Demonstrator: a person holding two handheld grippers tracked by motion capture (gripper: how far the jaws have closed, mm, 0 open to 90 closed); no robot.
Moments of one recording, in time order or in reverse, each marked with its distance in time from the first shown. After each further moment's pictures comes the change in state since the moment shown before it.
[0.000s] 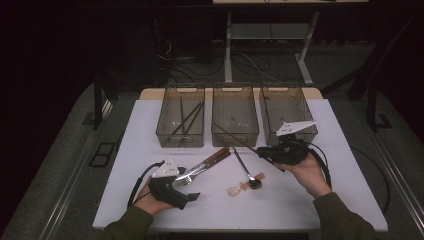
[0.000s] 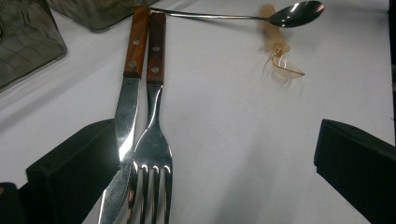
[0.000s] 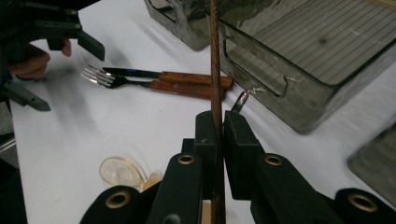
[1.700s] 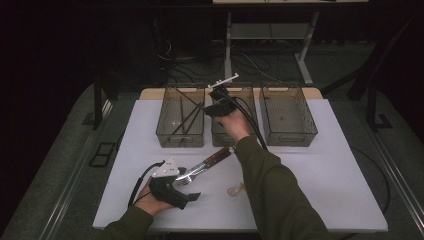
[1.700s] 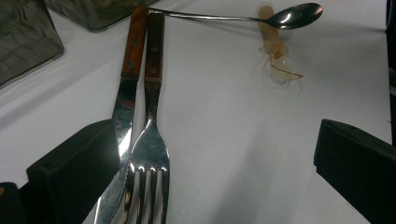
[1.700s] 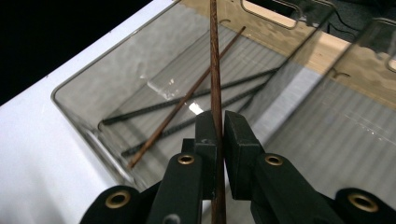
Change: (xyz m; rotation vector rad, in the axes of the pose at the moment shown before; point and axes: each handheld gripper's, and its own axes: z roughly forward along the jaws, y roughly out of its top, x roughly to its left) left arm 0.000 0.000 0.002 -0.014 -0.006 -0.016; right arm 0.003 0.159 0.149 0.045 -0.142 0.099
